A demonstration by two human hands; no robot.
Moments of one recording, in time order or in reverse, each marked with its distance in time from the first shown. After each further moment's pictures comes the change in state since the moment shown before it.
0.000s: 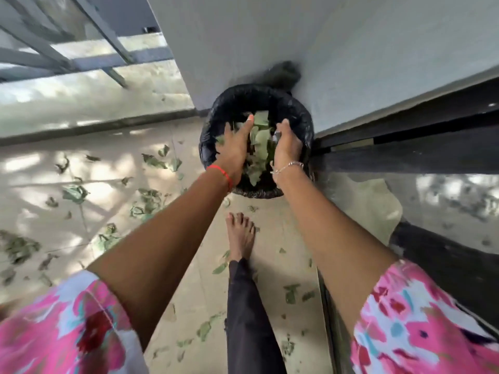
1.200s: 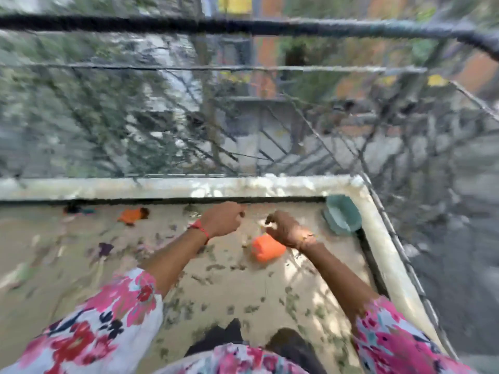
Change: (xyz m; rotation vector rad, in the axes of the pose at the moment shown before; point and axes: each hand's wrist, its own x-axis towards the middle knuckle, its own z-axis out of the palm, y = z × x) left_hand -0.830 -0.314 -0.391 0.286 1.110 0.053; right_hand -0.861 0.155 -0.100 1.740 1.690 1.943
